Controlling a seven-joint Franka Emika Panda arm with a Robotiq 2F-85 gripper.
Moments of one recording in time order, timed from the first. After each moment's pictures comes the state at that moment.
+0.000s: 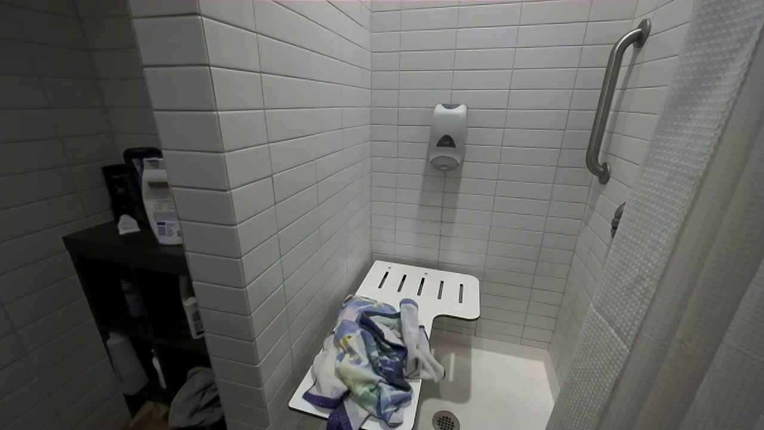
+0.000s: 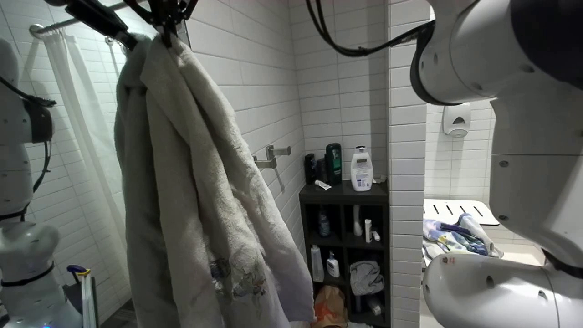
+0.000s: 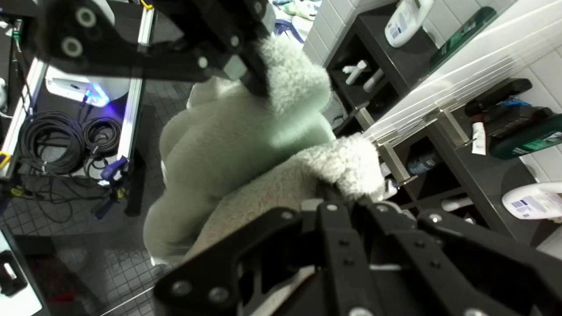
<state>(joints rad) 2.36 -0.28 -0.92 -1.17 -0.87 1.43 -2.60</state>
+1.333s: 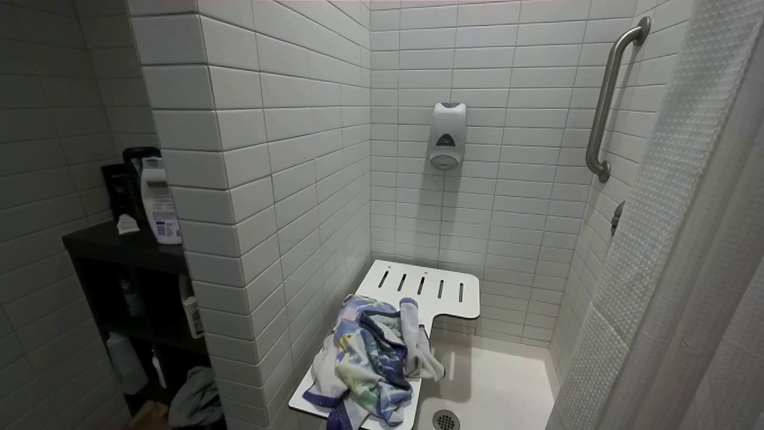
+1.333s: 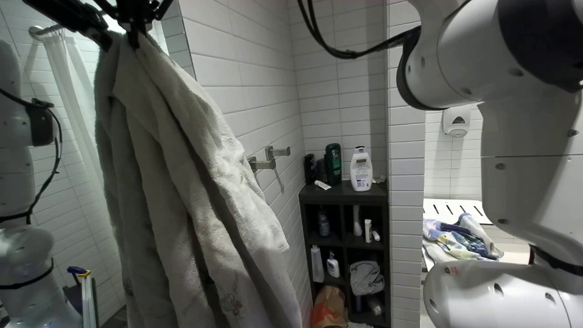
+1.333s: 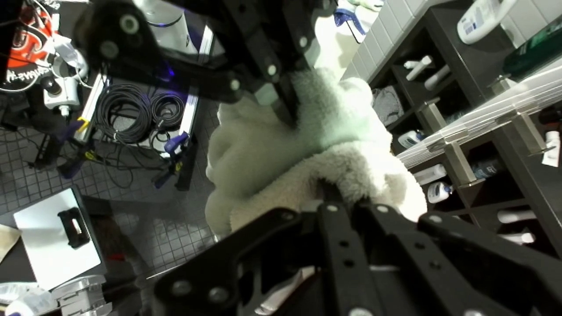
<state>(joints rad) 2.56 -0.28 -1.05 -1.11 -0.79 1.43 -2.60</state>
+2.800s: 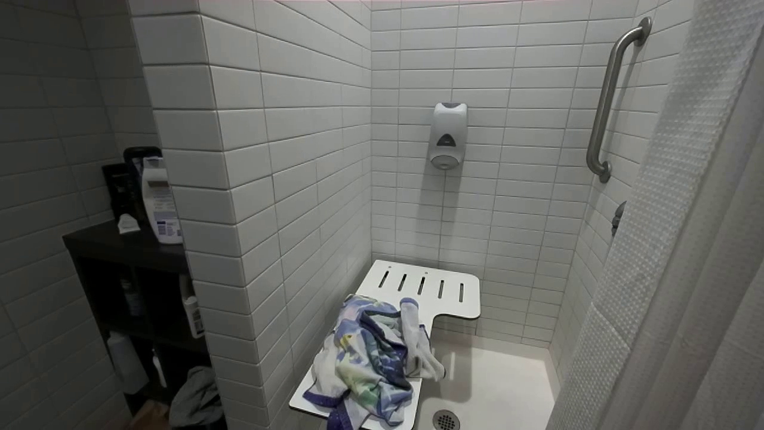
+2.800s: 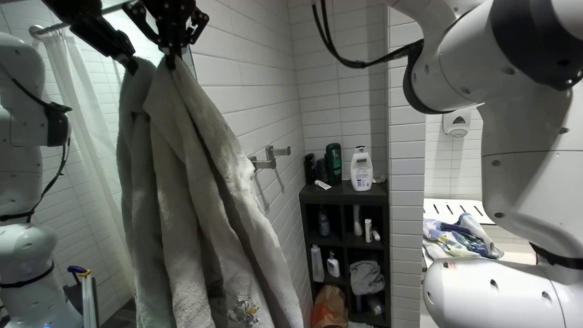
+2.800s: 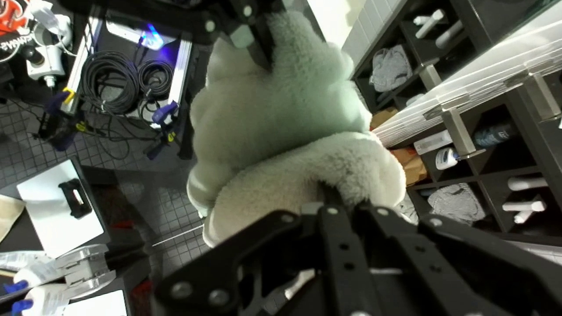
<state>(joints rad) 2.46 -0.40 -0.98 -1.20 -0.77 1.38 -2.60</state>
